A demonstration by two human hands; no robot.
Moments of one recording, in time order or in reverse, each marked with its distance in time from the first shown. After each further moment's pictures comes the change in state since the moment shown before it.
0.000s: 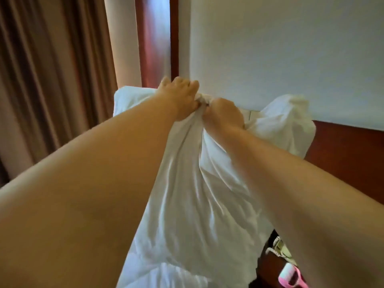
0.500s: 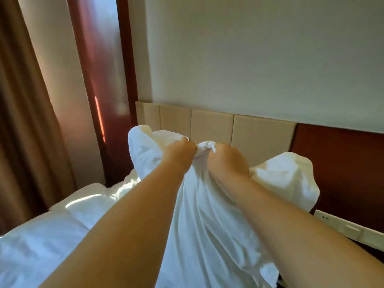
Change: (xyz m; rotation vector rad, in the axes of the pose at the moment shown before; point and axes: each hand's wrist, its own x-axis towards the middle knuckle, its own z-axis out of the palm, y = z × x) left_hand 0.162 0.047 0.268 -0.247 -0.226 0.143; right_hand 0.148 0.124 0.169 -0.252 -0.036 0.402
